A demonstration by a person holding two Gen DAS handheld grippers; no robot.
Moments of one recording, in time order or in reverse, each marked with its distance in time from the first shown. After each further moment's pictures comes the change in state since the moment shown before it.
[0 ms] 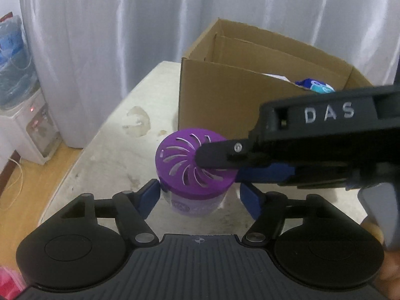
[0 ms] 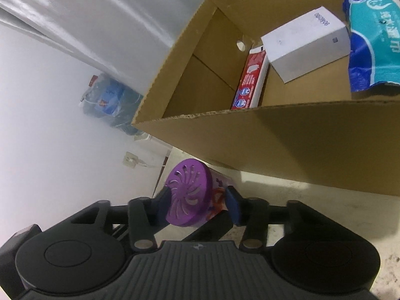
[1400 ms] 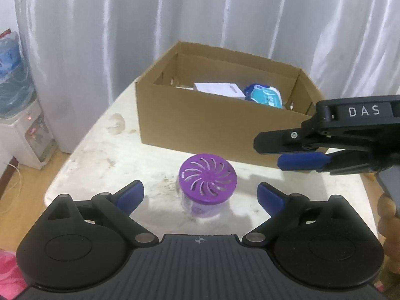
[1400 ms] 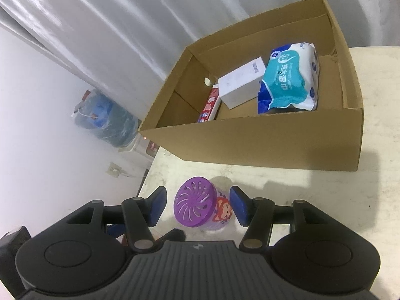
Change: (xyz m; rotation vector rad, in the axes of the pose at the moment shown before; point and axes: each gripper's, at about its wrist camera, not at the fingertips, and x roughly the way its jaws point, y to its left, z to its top) left arm -0.090 -0.051 -0.020 0.035 -0.039 -0.036; right arm -0.134 -0.009 -0.031 -0.016 -0.101 -0.094
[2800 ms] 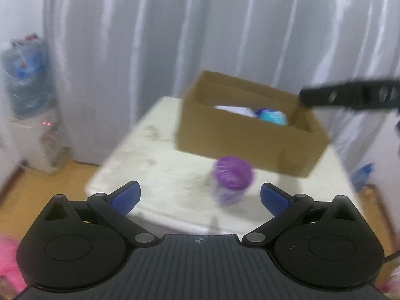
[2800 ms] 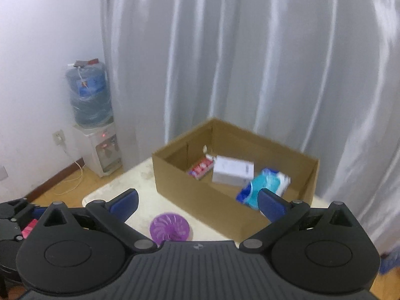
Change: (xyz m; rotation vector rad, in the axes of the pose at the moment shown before) left arm -0.067 0.046 -0.030 -0.035 -0.124 0.031; right arm -0.065 0.151 -0.045 -0.709 -0.300 -0.374
